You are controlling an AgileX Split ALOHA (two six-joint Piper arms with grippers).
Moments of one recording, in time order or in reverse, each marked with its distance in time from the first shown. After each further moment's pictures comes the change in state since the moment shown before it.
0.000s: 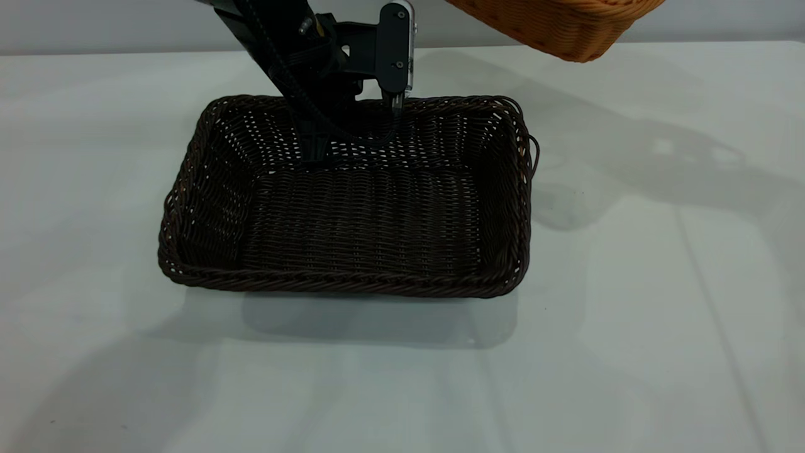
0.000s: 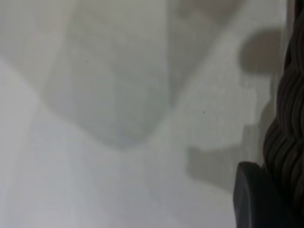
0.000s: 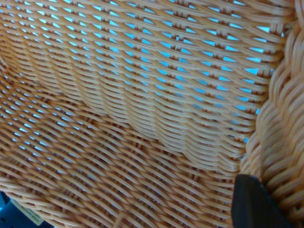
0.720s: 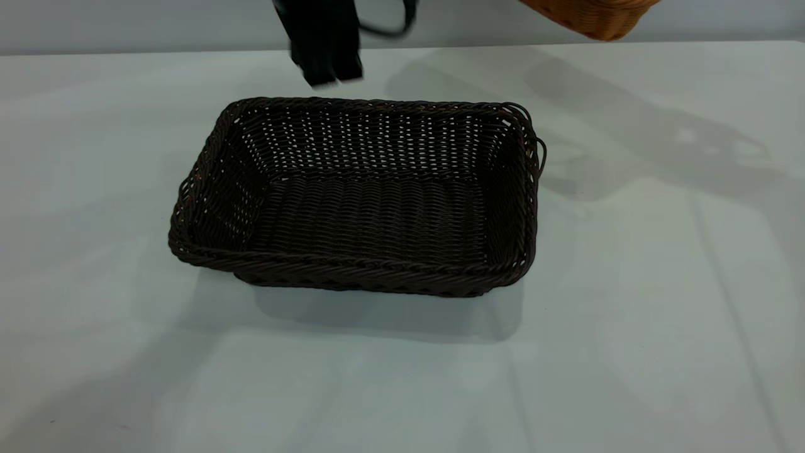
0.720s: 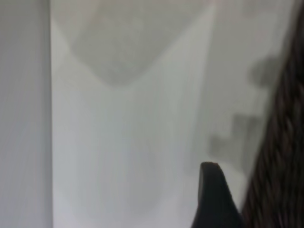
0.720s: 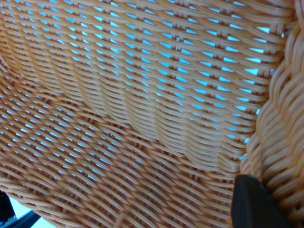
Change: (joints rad) left arm -0.031 -0.236 0.007 0.009 0.190 -0.120; right arm -0.032 0.000 0.000 0.007 -0.152 0.014
